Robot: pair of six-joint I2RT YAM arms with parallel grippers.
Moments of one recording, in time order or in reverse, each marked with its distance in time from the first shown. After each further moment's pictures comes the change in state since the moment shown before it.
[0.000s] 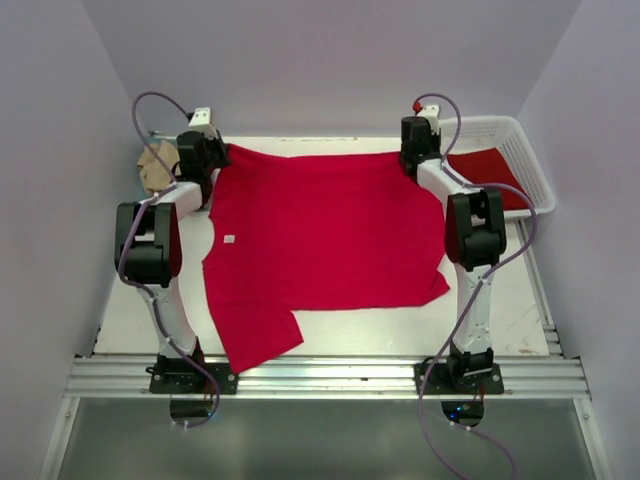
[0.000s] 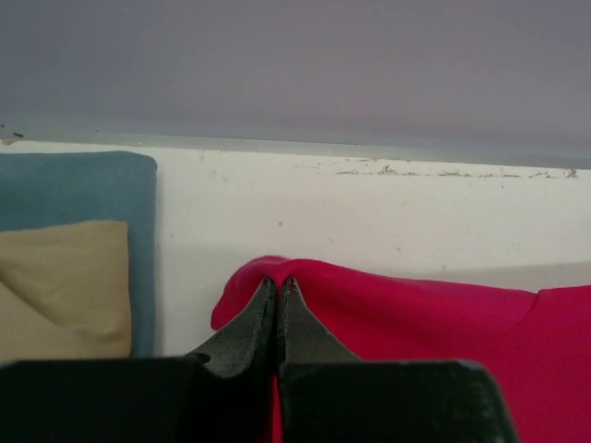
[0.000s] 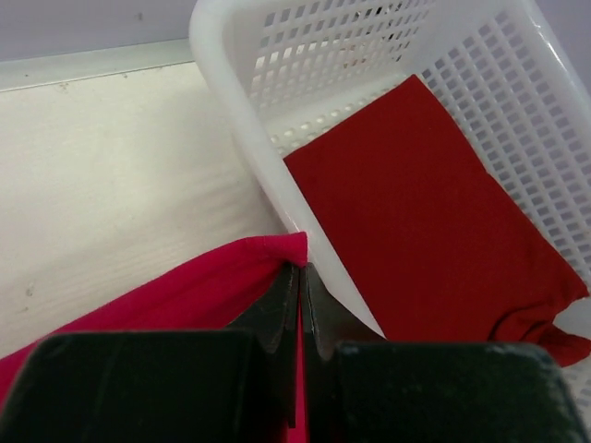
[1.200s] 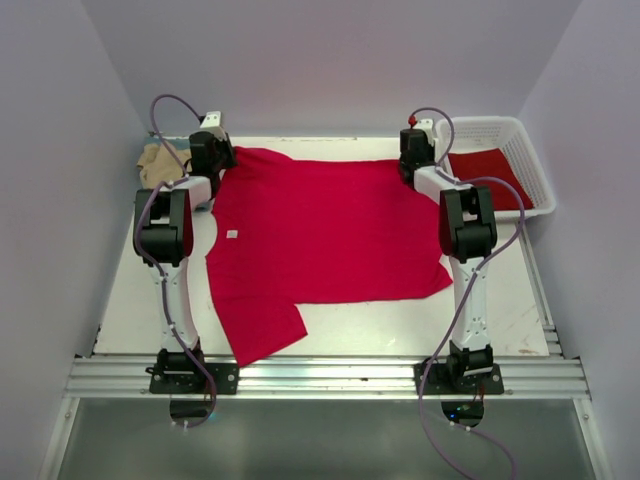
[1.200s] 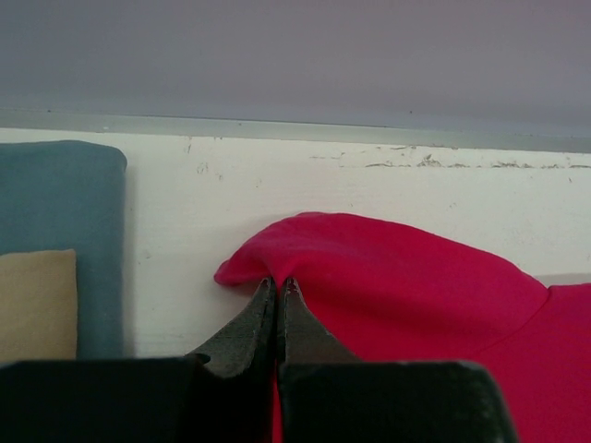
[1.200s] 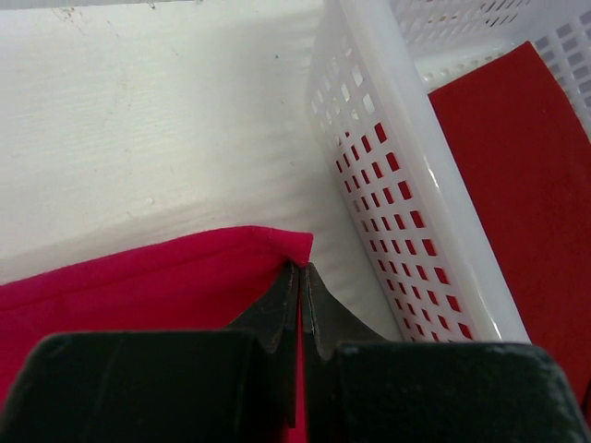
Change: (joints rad) left arm -0.006 0.287 0.246 -0.014 0.013 0.011; right arm -0.033 0.158 0.047 0.055 -0.100 -0.005
